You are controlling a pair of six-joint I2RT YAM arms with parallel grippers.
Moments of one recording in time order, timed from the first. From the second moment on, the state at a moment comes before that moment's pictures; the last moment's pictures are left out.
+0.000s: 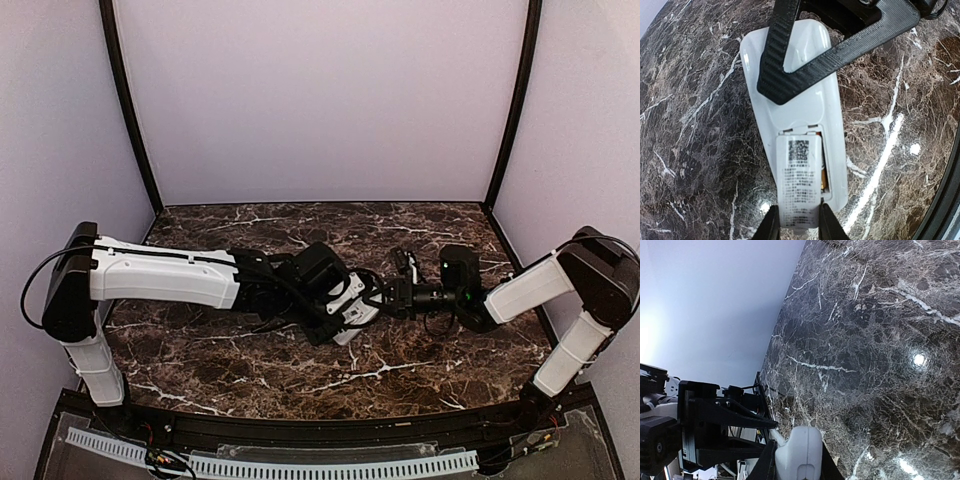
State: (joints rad) left arm -1.15 1.81 1.36 -0.52 -0.16 -0.01; right arm 0.63 1.61 0.51 0.77 -0.74 0.94
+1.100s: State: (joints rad) left arm -1.14 1.85 1.41 -0.55 -0.15 -0.07; right arm 0.64 1.61 0.51 0.77 -0.68 0.94
